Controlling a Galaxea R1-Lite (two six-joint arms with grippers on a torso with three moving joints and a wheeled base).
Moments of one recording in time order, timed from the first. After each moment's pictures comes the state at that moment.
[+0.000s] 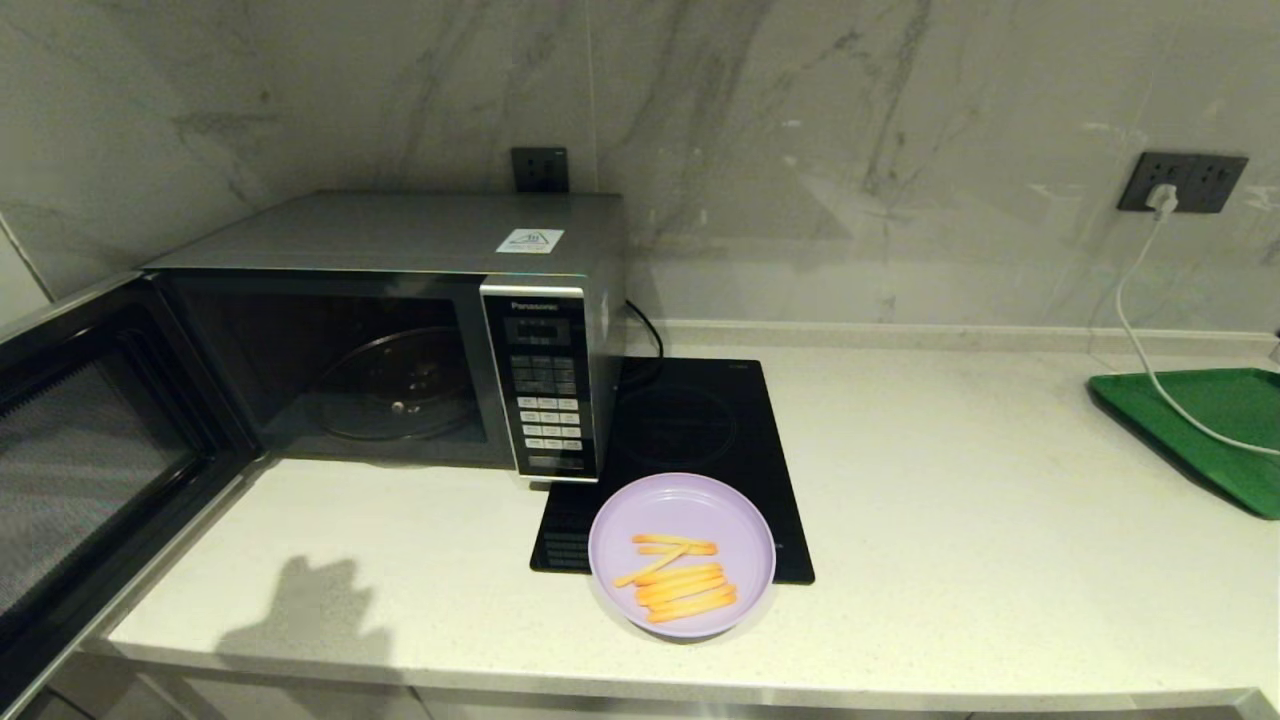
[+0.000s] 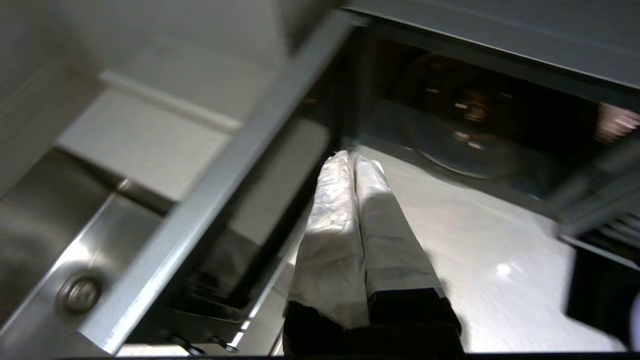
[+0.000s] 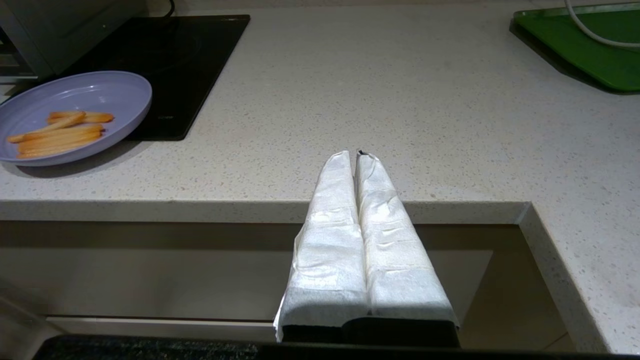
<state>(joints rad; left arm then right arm) 0.47 1.29 -1.67 0.70 -0.04 0.04 0.00 0.00 -0.02 0.04 -0.03 0.08</state>
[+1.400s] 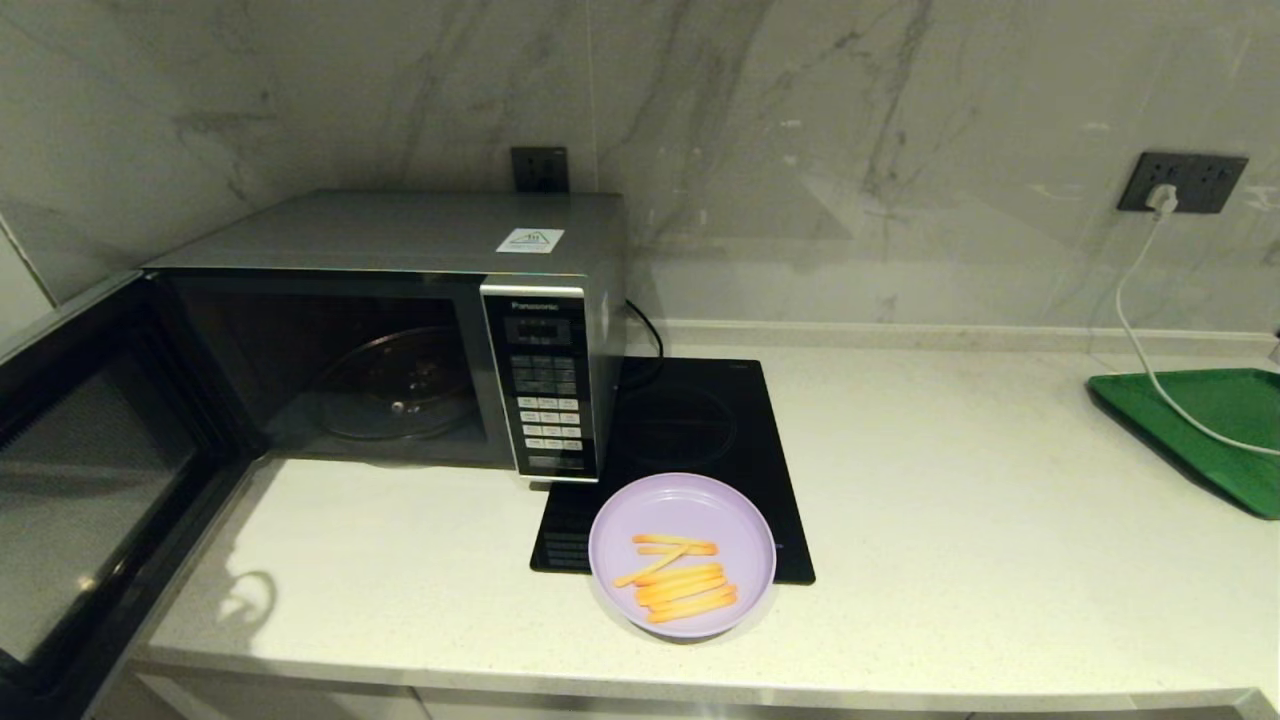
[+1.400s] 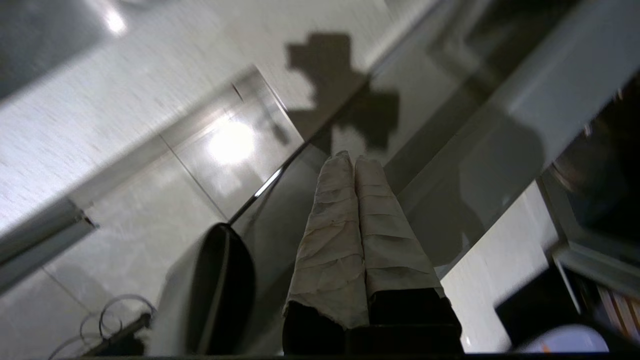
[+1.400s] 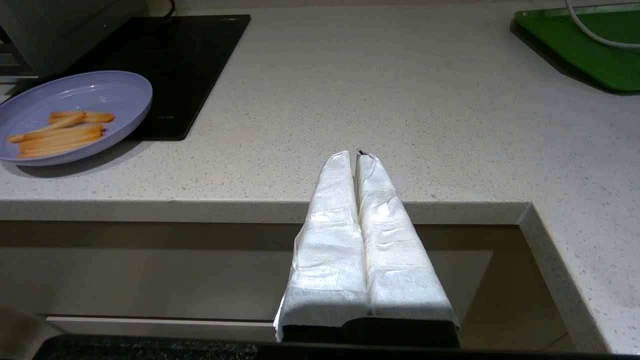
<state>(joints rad) 0.68 1.73 -1.93 1.15 -0.09 -0.35 0.00 0.00 -0.02 0.04 -0.04 0.08</state>
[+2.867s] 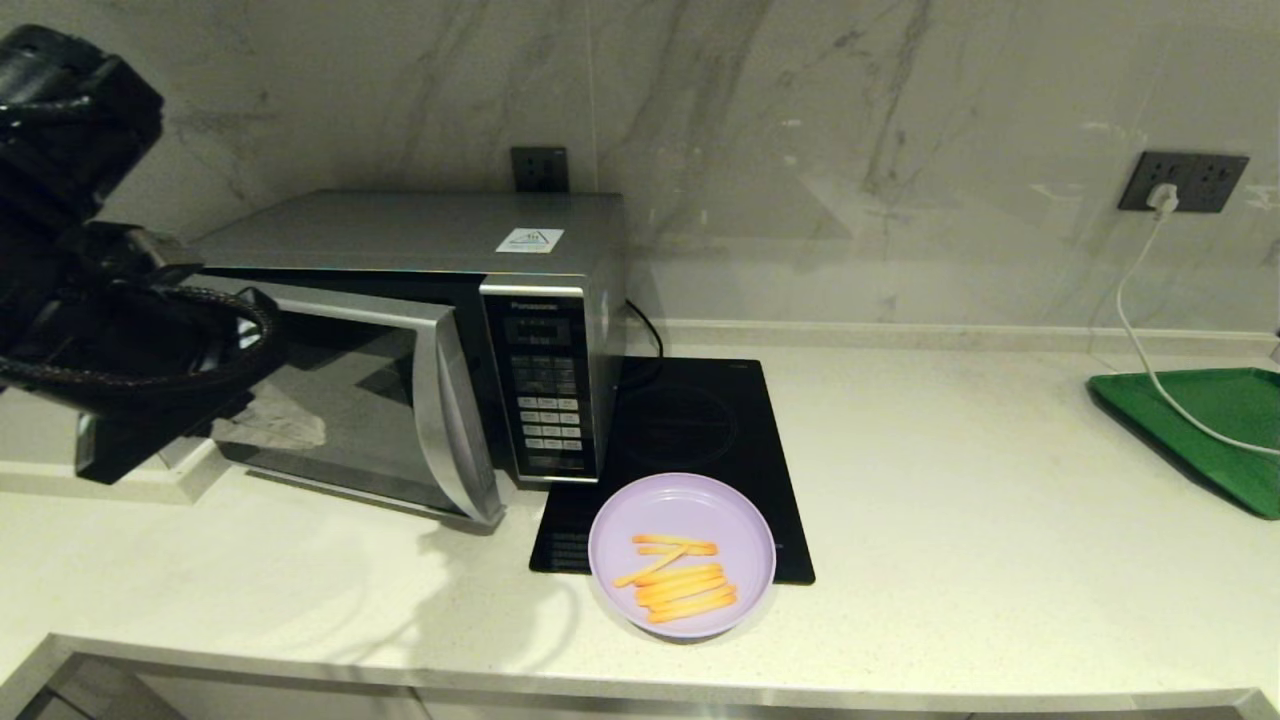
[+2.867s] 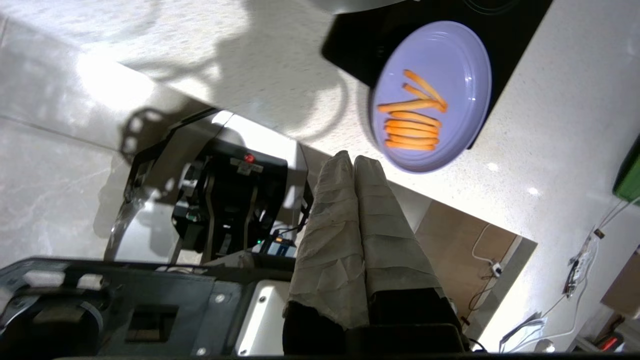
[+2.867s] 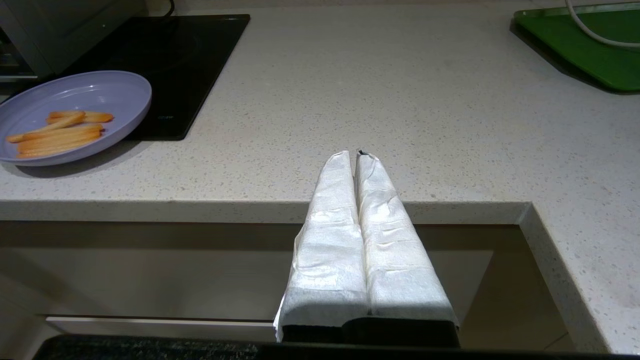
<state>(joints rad) -0.27 1.59 -1.74 1.11 -0.09 -0.80 0.00 0.00 -0.02 0.04 -0.03 0.08</state>
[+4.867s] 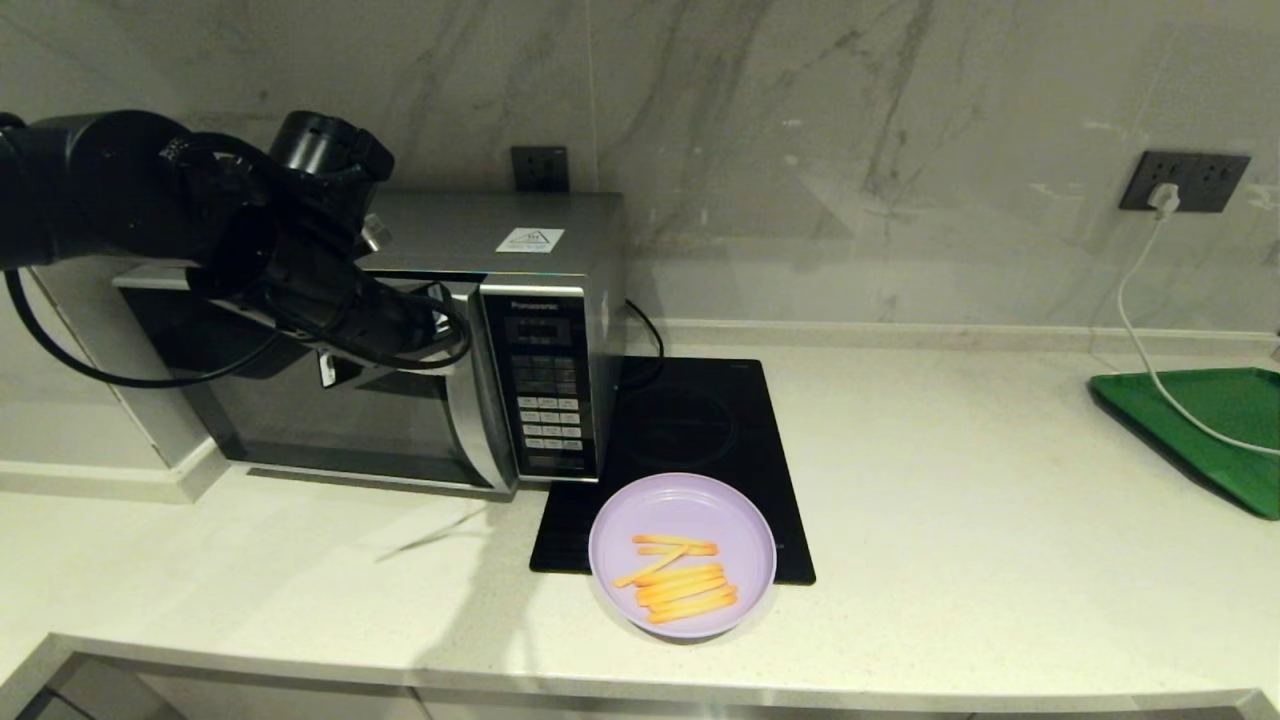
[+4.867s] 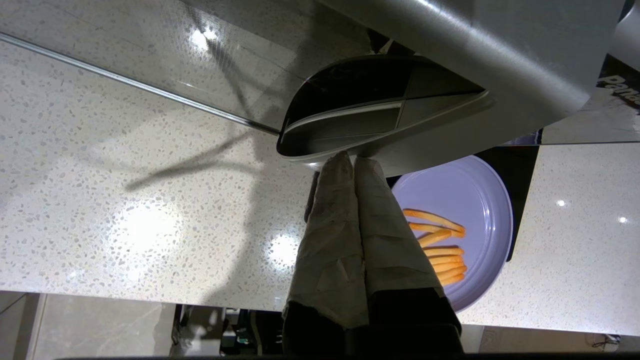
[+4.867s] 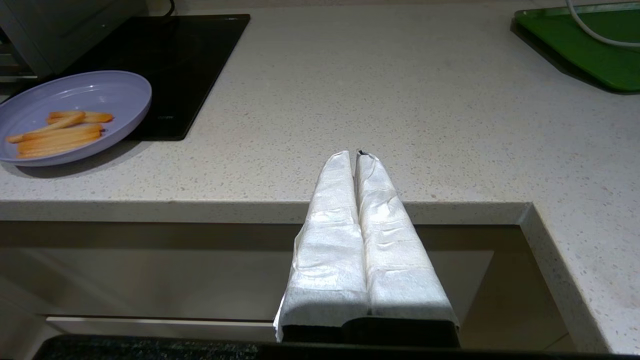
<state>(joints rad) -0.30 1.89 -1.82 0.71 0.05 -0.56 0.00 0.00 -0.02 0.04 -0.04 0.08</state>
